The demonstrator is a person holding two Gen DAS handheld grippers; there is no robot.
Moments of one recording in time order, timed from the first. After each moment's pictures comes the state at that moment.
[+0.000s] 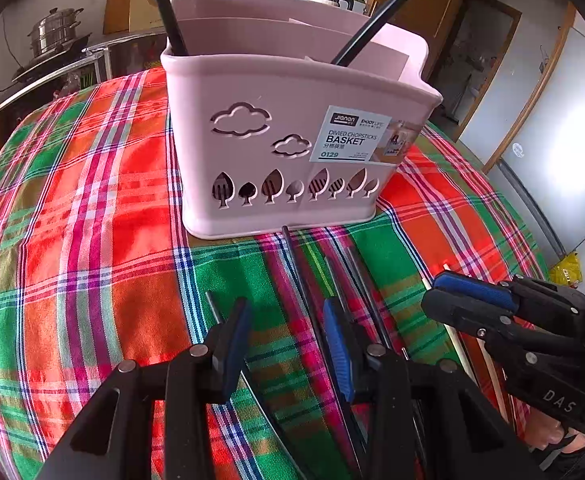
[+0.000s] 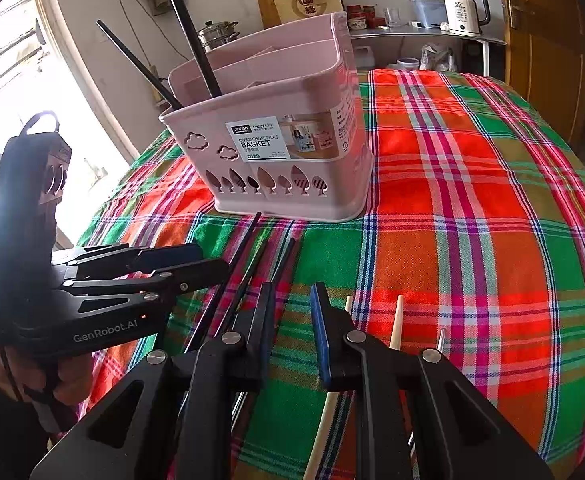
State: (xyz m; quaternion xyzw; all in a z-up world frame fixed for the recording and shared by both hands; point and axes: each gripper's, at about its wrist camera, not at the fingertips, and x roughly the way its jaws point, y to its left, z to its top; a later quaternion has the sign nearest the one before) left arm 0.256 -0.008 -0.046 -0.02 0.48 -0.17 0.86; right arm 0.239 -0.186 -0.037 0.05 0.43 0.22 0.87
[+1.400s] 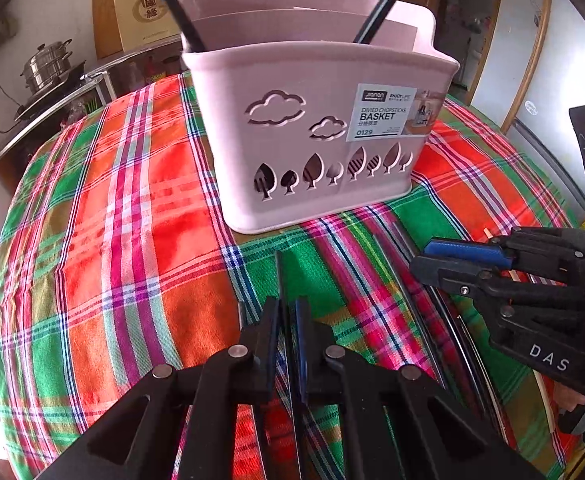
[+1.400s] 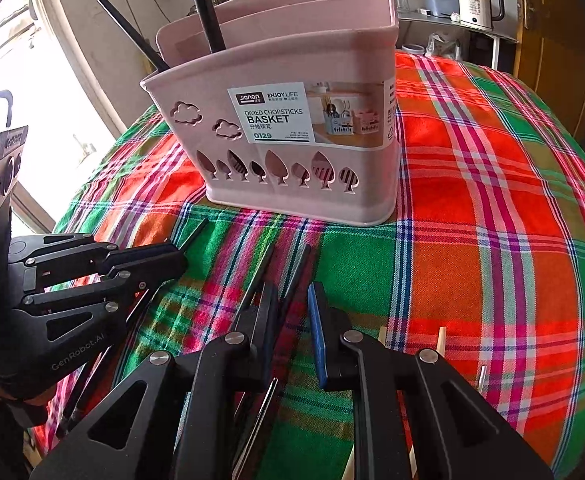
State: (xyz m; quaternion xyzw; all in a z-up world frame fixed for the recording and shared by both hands) left arm 0.258 0.000 -0.049 0.08 0.48 -0.15 0.86; right arm 0.267 -0.151 -0.055 0.02 0.46 0.21 0.86
